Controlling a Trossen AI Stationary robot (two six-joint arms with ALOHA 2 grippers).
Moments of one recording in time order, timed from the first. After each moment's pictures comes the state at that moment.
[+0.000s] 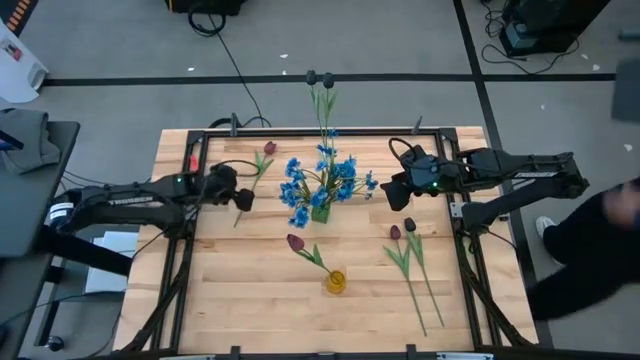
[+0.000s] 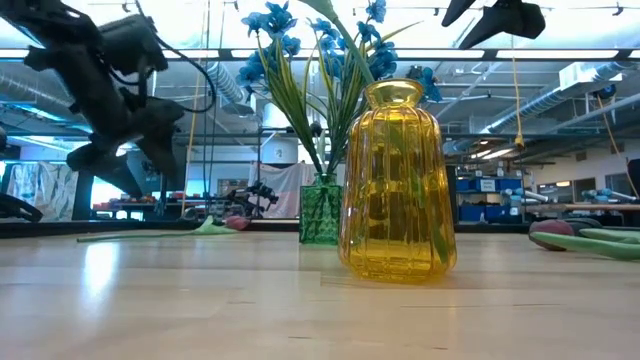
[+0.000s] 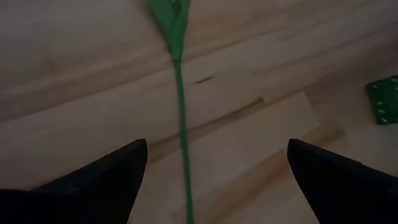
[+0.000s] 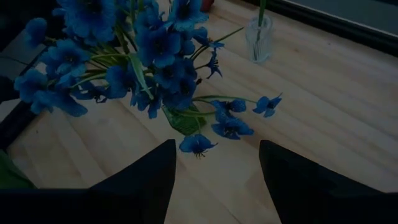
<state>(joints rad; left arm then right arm) 0.33 0.83 0.45 -0.57 -0.21 -0.81 0.07 1.13 1.28 -1.01 0.36 0.90</state>
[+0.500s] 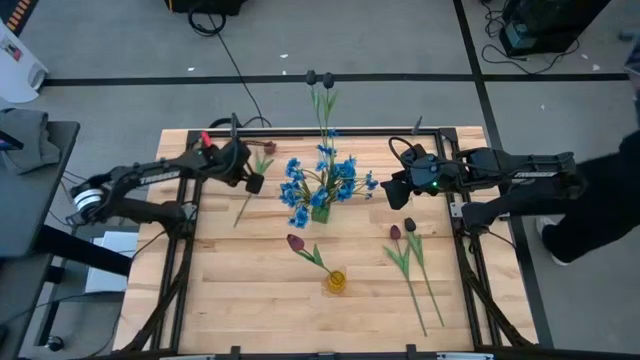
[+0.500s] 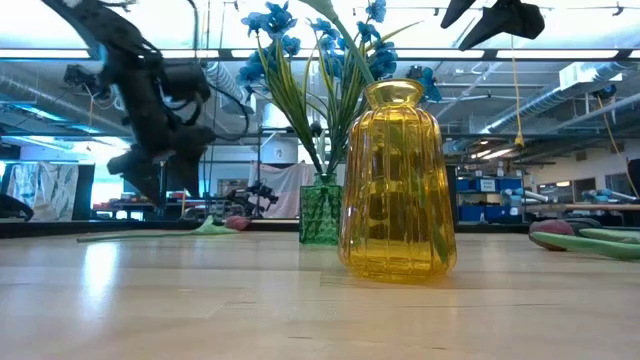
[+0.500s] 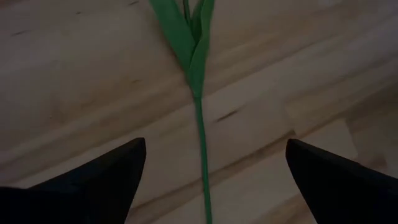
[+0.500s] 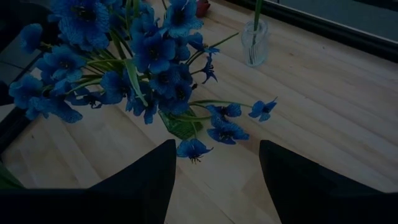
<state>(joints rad) 0.64 1.20 0.65 -0.58 0.00 -0.52 0.07 1.13 1.28 -1.00 0.37 0.90</state>
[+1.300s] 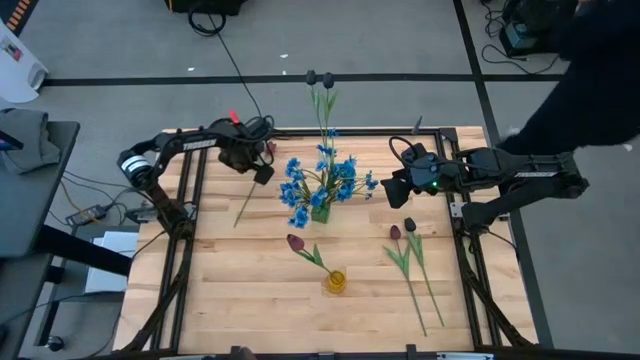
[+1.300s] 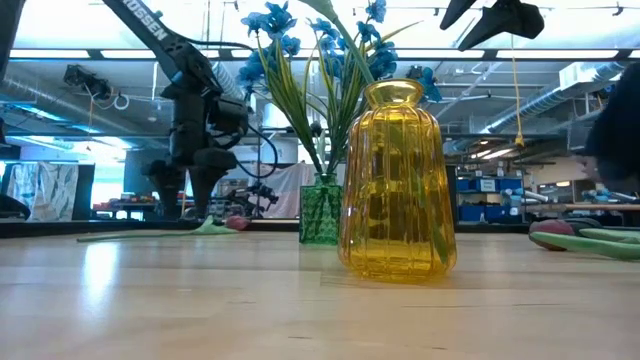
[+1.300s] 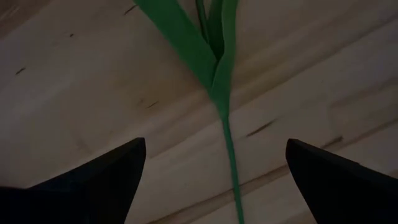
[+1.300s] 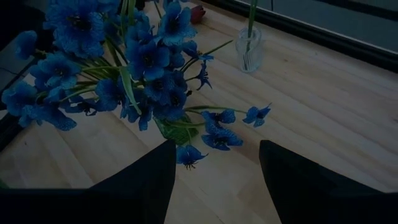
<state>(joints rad) 0.74 1.64 1.03 -0.89 0.03 -0.30 0.07 1.13 1.28 -1.00 0.40 0.90</state>
